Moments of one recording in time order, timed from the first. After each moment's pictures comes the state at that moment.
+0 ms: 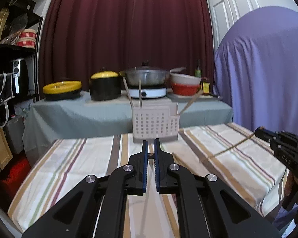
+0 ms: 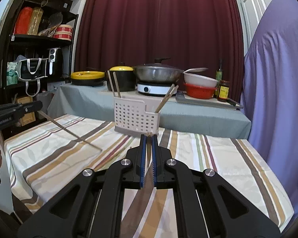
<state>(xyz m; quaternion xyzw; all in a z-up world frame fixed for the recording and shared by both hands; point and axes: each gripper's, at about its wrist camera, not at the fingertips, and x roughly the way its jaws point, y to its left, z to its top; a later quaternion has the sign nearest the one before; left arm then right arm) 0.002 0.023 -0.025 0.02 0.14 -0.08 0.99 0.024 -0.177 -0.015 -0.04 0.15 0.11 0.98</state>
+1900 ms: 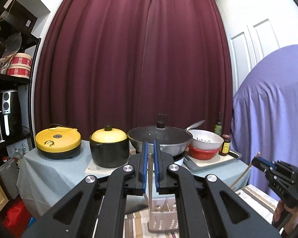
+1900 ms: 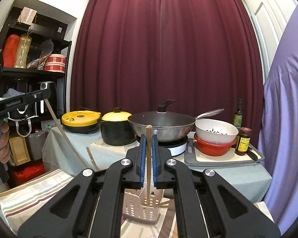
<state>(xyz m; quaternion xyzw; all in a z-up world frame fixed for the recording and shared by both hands) 0.175 0.064 0.139 -0.01 0.04 -0.07 1.00 0.232 -0.161 0.123 -0.01 0.07 0.14 0.99</state>
